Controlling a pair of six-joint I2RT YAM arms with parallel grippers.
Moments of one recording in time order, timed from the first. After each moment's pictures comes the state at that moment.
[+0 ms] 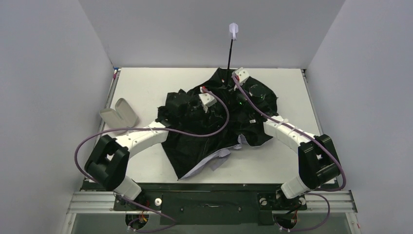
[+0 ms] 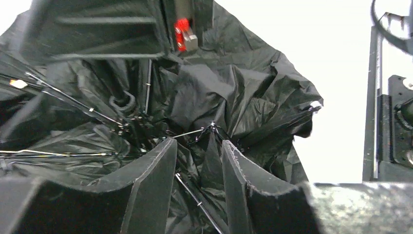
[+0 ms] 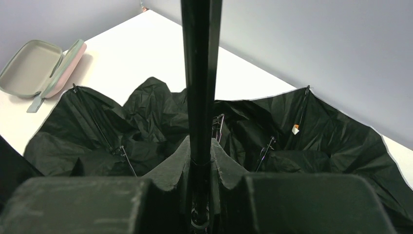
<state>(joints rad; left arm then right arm) -0.64 1.51 0.96 0.33 0.55 0.04 0.45 1.52 0.96 0.51 -0.30 -0.01</state>
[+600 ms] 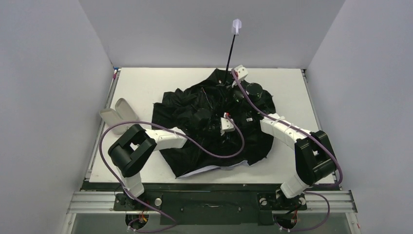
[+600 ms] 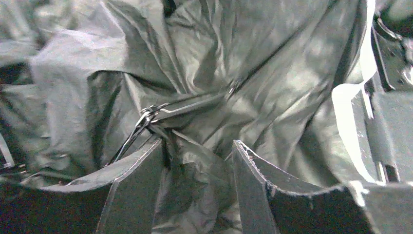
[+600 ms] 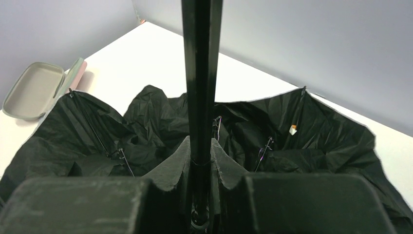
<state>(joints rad) -0.82 1.78 0.95 0.45 0.62 0.22 0.47 1.57 1.00 0.54 -0.24 0.07</state>
